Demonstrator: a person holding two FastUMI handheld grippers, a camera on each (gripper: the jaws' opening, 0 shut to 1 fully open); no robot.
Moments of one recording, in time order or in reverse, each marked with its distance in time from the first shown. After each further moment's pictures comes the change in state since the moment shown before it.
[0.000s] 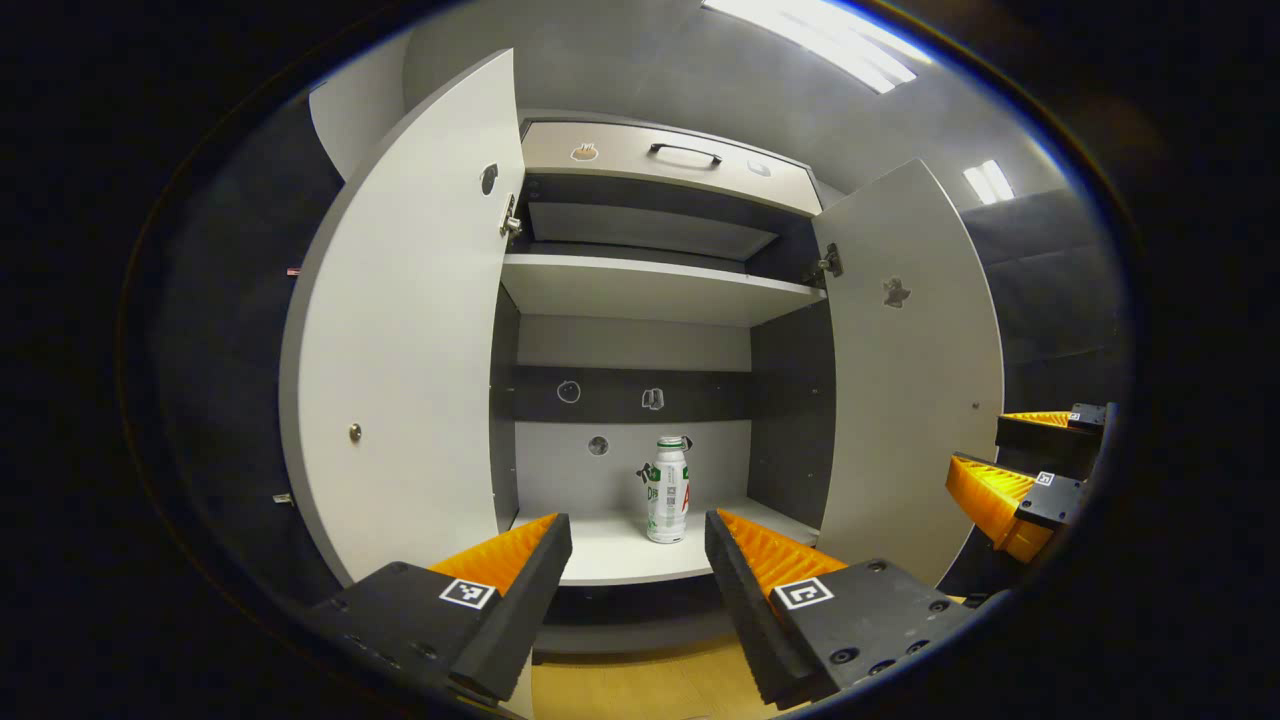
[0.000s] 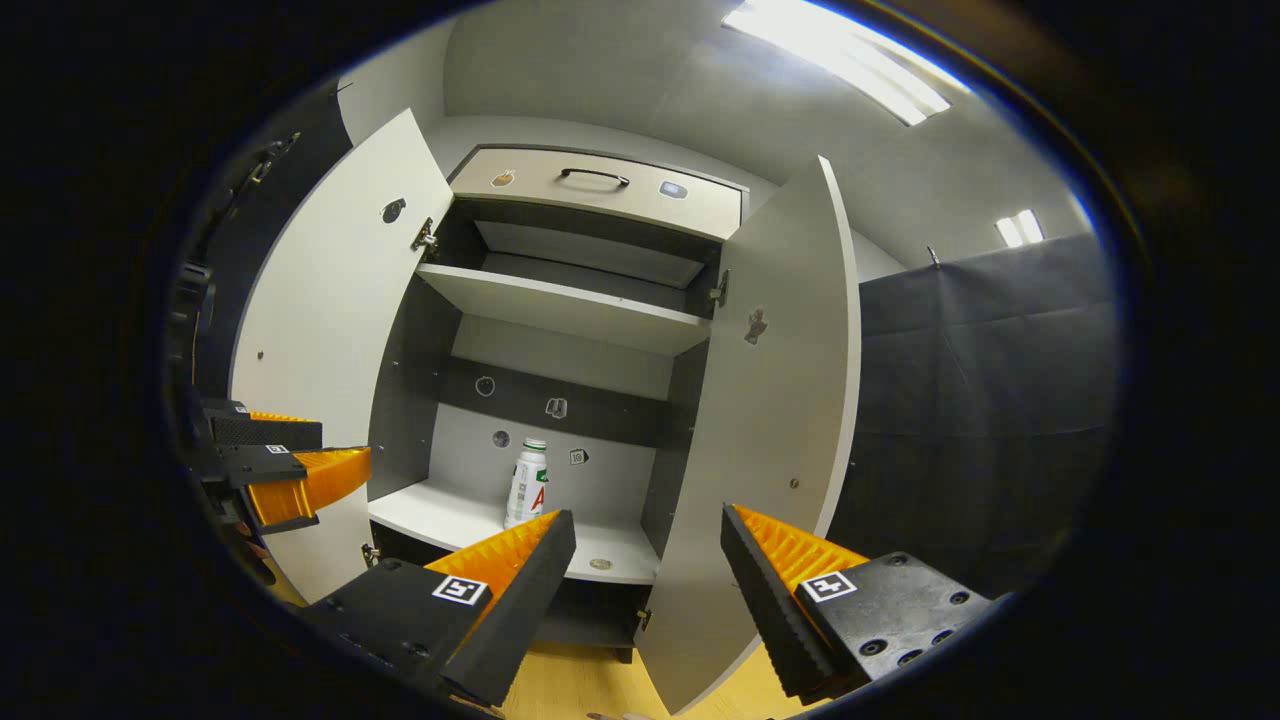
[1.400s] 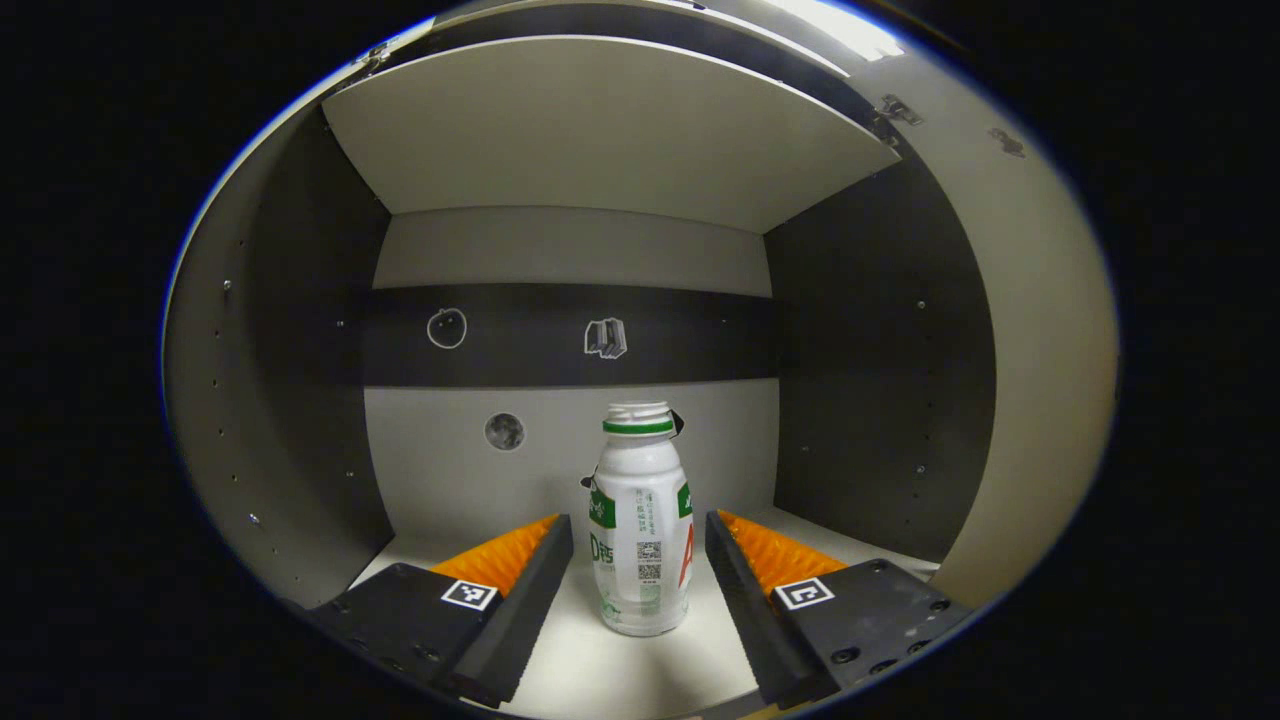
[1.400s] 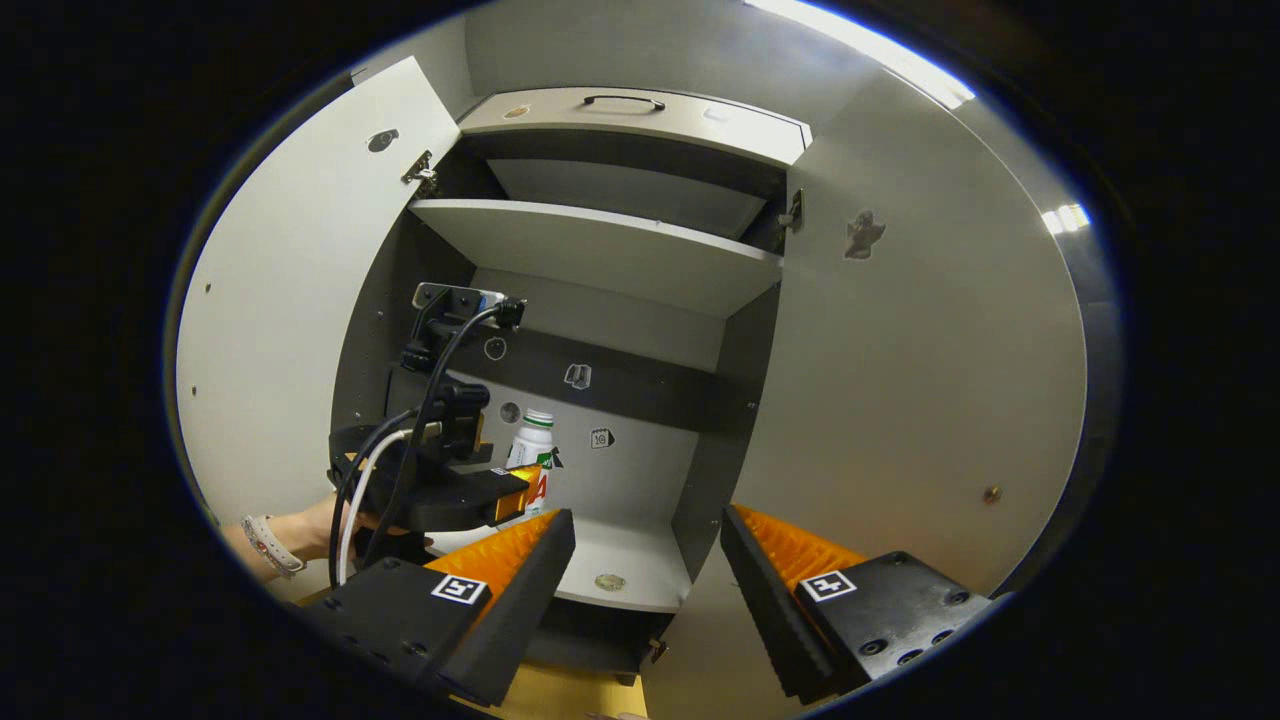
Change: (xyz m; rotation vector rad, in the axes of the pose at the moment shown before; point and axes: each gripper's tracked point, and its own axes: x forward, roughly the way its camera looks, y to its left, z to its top) left arm 0.305 -0.025 -0.088 0.034 0.057 -0.069; right arm 0.135 0.026 -0.066 -0.019 0.065 0.164
